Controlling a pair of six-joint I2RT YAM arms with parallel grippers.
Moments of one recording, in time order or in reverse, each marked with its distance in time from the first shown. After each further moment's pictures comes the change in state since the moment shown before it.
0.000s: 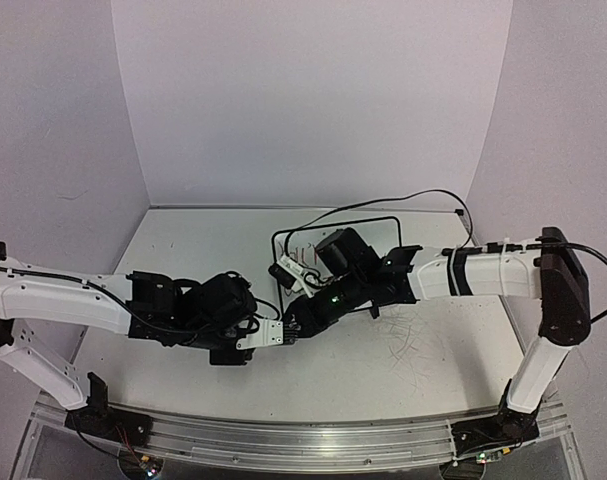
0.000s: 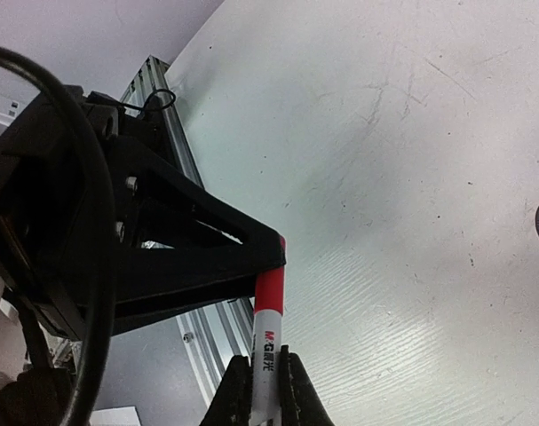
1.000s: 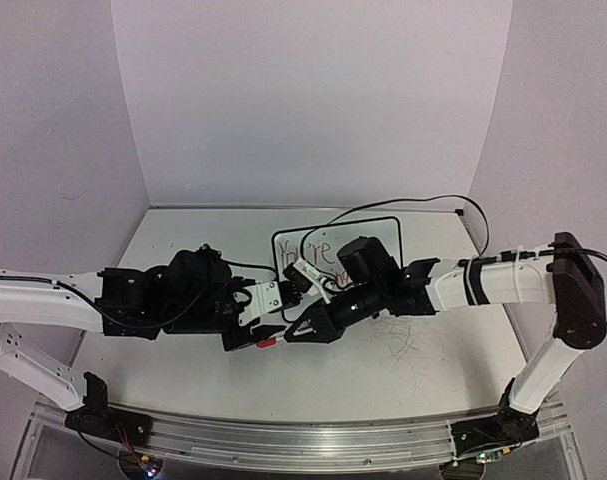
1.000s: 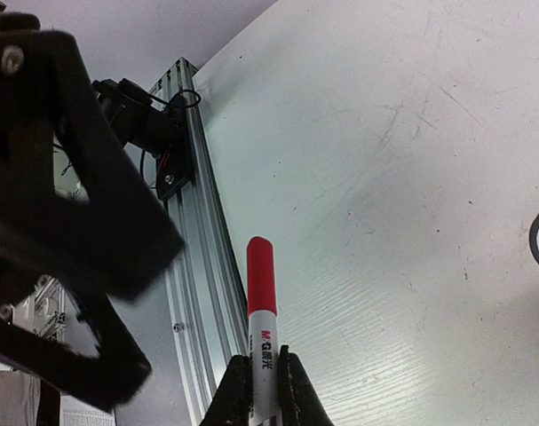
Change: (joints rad) left arm 0.013 -0.132 -0.037 0.283 0.093 -0.105; right arm -0.046 -0.094 -0.191 0.189 -0.054 -0.091
